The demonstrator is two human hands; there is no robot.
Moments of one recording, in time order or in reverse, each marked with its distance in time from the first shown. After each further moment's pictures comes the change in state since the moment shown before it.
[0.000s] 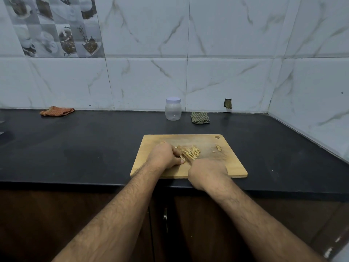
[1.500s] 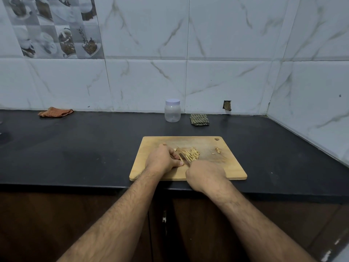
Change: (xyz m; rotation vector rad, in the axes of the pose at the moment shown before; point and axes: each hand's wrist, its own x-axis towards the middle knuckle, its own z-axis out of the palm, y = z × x) left_hand -0.003 -0.004 0.008 -0.193 0.041 -0.077; right_hand 0.009 0.001 0.009 0.061 0.044 -0.011
